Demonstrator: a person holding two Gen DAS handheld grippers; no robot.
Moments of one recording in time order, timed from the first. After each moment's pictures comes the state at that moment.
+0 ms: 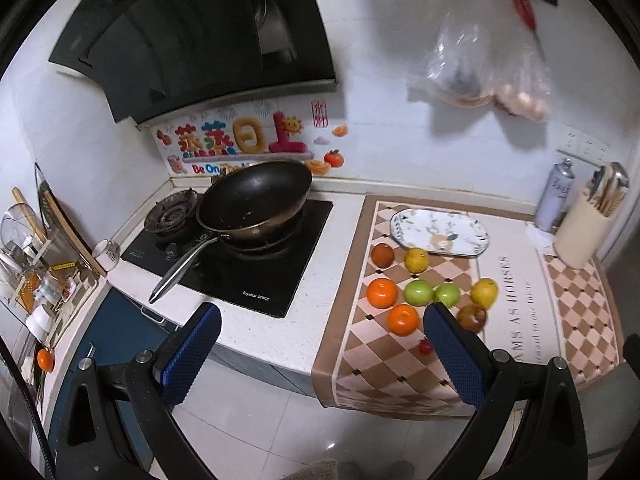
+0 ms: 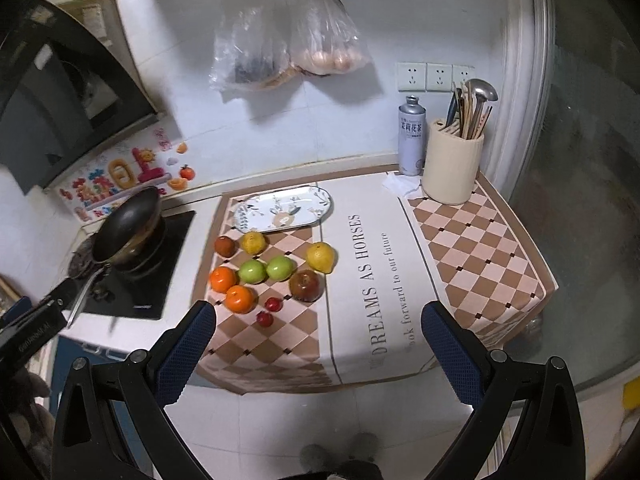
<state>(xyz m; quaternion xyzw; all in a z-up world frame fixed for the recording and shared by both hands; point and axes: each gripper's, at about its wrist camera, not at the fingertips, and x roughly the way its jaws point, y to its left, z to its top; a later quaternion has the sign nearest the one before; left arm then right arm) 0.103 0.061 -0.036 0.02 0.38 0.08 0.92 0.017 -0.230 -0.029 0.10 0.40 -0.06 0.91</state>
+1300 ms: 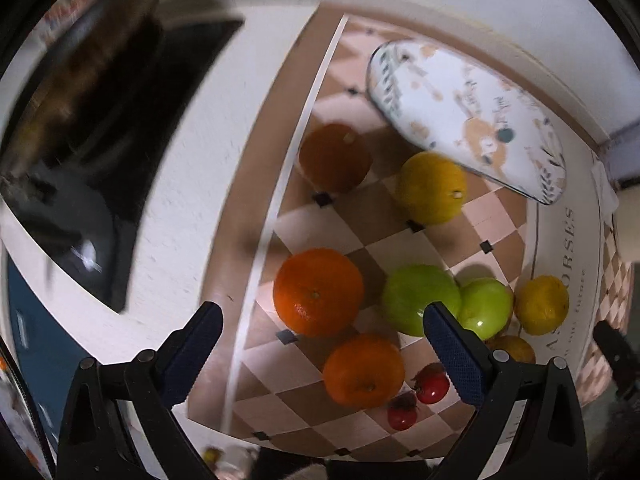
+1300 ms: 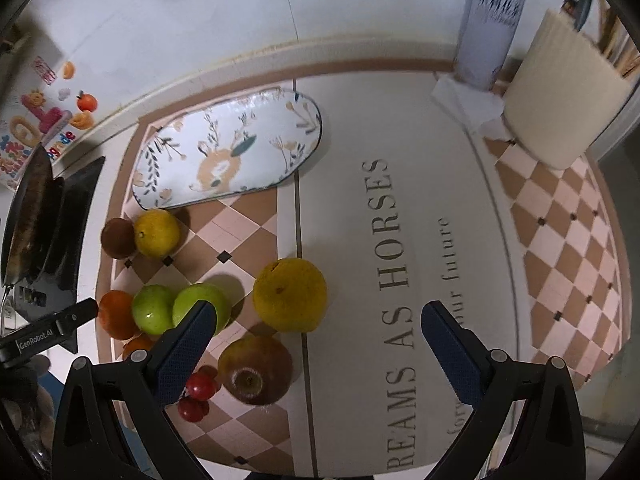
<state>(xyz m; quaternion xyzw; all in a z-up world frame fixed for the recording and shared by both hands) 0.384 0.035 -0.290 -0.06 0.67 0.04 0.74 0.340 -0.270 -0.276 0.11 0.59 -0.04 0.80</state>
